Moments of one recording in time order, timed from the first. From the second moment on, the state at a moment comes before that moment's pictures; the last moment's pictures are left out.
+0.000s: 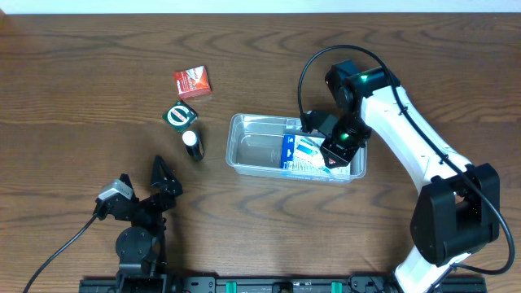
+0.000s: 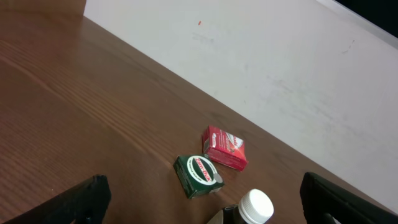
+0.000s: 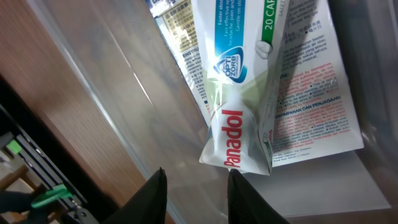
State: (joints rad) left arm -0.05 0.01 0.03 -0.11 -0.26 -0.54; right arm 0.35 1.85 1.49 -1.33 -0.21 -0.60
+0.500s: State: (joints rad) left arm -0.05 0.01 0.03 -0.11 -0.26 -0.54; right arm 0.38 1.76 1.62 -1.30 -0.38 -0.44
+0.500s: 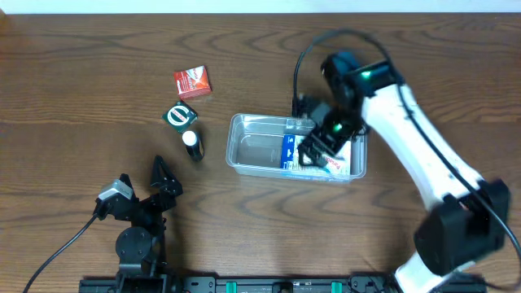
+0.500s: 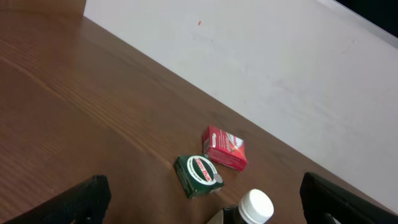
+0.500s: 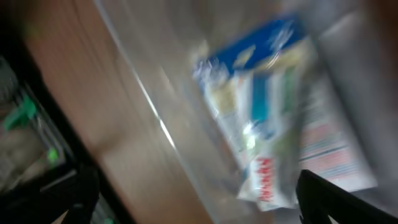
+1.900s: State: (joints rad) left arm -0.05 0.57 0.64 -0.47 -0.01 -0.34; right arm -0.01 1.47 1.77 -1.11 -0.01 -0.05
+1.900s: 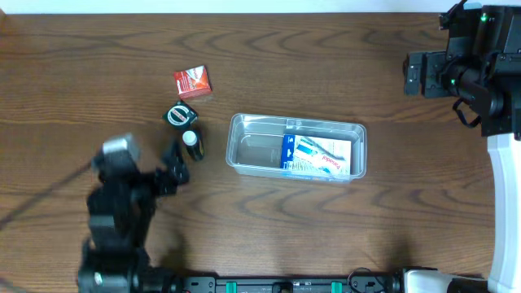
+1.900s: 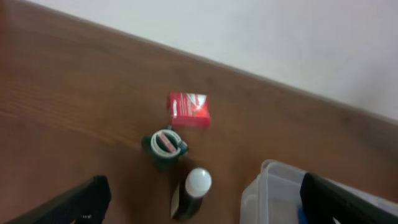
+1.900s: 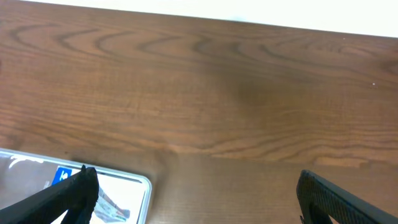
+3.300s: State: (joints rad) left arm -0.05 1.79 1.48 -0.39 0.06 0.08; right arm -0.01 1.47 1.77 -1.12 0.00 -0.05
